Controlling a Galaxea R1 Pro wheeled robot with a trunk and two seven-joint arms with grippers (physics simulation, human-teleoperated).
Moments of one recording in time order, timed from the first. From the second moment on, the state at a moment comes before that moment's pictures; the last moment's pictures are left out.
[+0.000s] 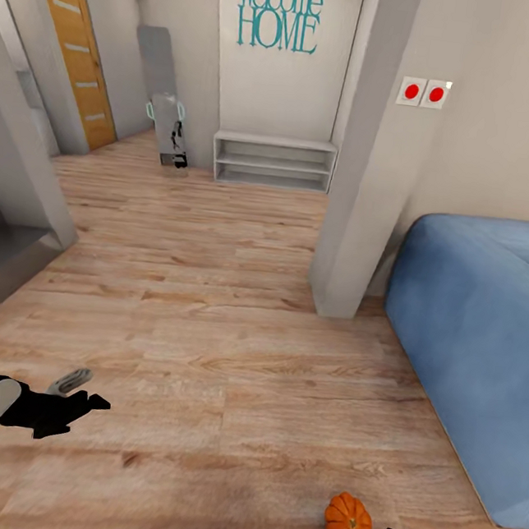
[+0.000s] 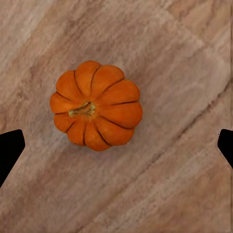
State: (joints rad) left arm -0.49 0.43 0.02 -1.01 1.04 1.04 0.19; right arm -0.32 -0.26 -0.10 -0.41 -0.79 0.17 0.14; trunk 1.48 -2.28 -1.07
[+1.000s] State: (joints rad) left arm -0.49 0.43 0.00 -1.01 1.04 1.04 0.19; right arm -0.43 -0.32 -0.26 -0.41 -0.81 0.48 0.31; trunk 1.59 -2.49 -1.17
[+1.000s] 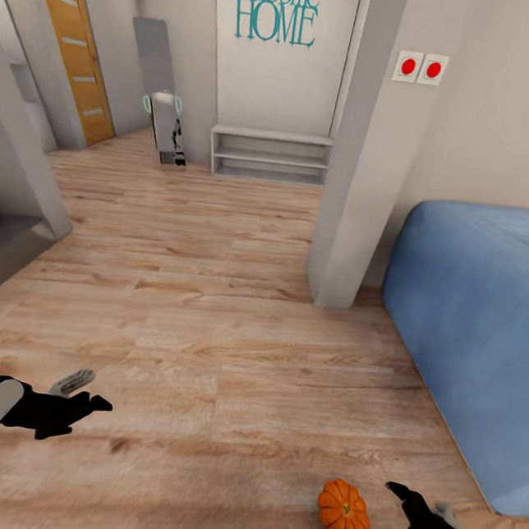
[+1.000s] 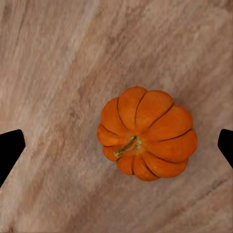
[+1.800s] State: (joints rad) left arm -0.49 0.43 0.00 -1.01 1.05 1.04 0.19; right arm -0.44 -0.35 -0.36 -0.42 -0.83 0.52 0.29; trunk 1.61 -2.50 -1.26
